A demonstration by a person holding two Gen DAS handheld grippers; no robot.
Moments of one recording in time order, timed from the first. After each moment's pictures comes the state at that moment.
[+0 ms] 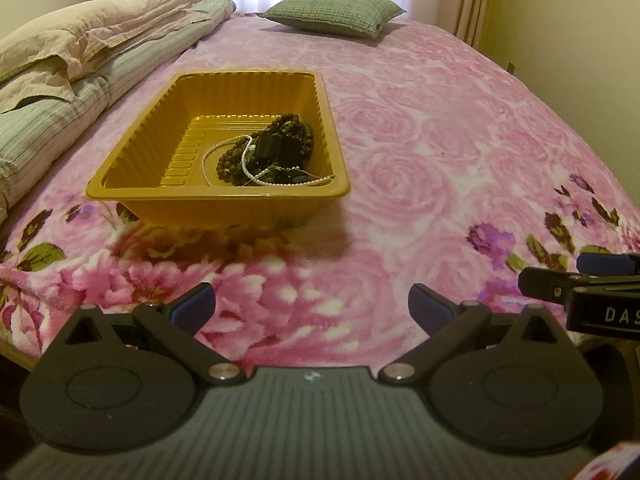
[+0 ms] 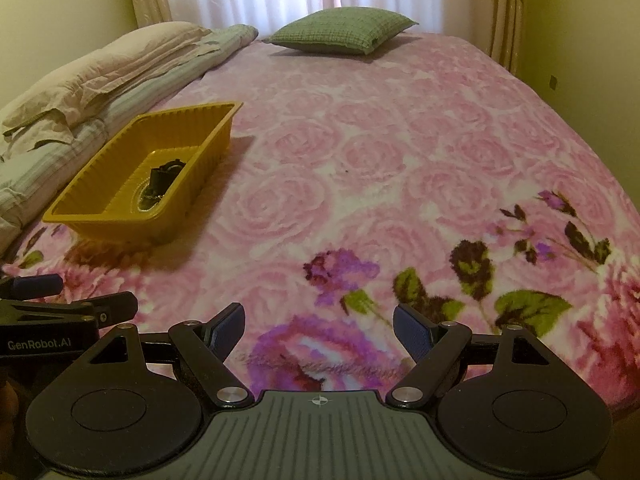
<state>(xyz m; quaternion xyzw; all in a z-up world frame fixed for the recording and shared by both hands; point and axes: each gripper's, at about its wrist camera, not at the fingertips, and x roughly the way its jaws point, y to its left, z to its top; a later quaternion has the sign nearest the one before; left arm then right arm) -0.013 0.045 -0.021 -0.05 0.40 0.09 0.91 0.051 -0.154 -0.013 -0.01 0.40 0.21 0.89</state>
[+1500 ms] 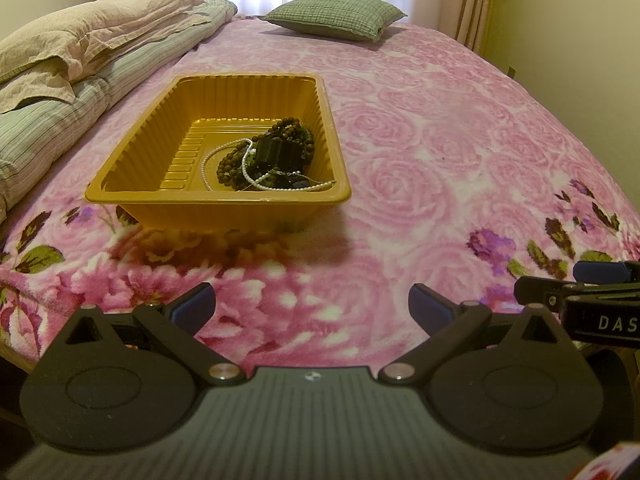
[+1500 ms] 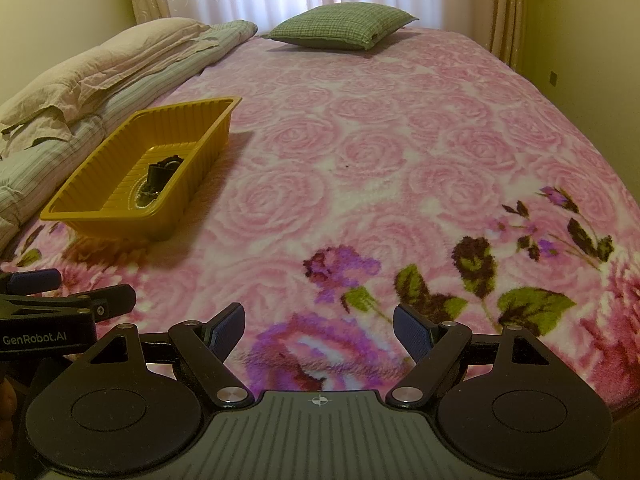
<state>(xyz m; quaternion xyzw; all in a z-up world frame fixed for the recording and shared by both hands) -0.011 0.046 -0.021 -0.05 0.39 0.09 0.91 0.054 -0.154 -0.017 -0.01 0.41 0.21 0.89</state>
